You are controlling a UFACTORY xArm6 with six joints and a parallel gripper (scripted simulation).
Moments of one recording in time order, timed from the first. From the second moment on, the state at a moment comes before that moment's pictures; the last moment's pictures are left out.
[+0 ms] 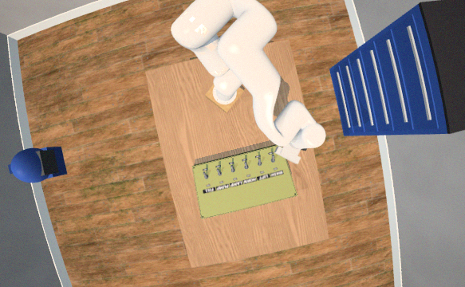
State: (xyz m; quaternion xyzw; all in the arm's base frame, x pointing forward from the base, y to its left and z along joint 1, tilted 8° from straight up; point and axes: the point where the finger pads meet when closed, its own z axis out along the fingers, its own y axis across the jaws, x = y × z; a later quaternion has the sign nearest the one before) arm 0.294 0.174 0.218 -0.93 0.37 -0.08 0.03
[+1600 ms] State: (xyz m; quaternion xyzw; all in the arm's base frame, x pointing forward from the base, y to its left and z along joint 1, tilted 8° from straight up) arm 0.334 0.140 0.226 -0.97 0.01 -0.22 0.04
